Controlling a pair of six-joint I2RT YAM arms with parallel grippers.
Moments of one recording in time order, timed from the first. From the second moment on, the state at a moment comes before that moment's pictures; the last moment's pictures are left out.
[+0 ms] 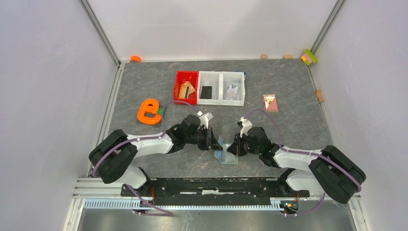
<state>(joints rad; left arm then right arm) -0.84 1.48 0.60 0.25 0.46 -0.84 0.71 1.25 0.24 0.38 -0.23 0.53</state>
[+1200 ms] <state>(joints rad) -0.84 1.43 0.61 0.05 0.34 -0.81 0.70 0.90 0.18 0.12 -0.07 0.54</state>
